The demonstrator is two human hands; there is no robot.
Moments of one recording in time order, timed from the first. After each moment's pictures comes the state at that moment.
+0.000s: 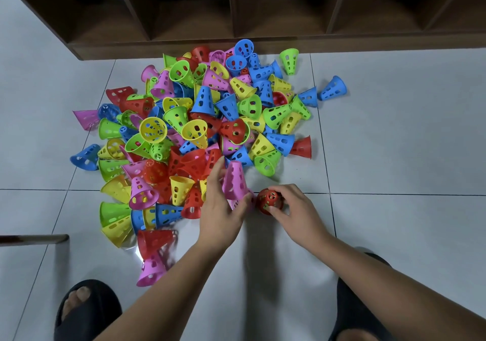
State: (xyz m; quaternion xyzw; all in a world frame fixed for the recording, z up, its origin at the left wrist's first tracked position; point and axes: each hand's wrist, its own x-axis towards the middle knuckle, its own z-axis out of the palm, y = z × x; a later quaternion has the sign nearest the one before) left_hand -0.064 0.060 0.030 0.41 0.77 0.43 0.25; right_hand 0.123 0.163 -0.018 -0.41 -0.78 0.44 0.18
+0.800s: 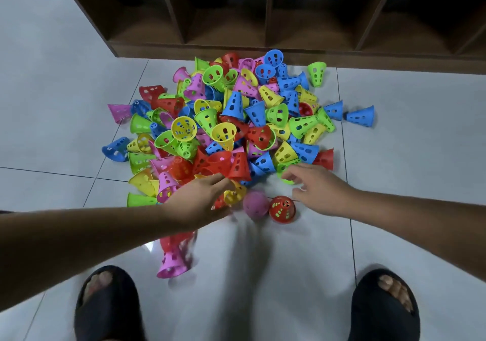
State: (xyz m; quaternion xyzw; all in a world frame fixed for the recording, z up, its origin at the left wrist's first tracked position) left_hand -0.193 0.037 0.066 0.70 0.68 0.04 0.19; right_hand 0.072 0.230 0.078 -0.31 -0.88 0.34 -0.07
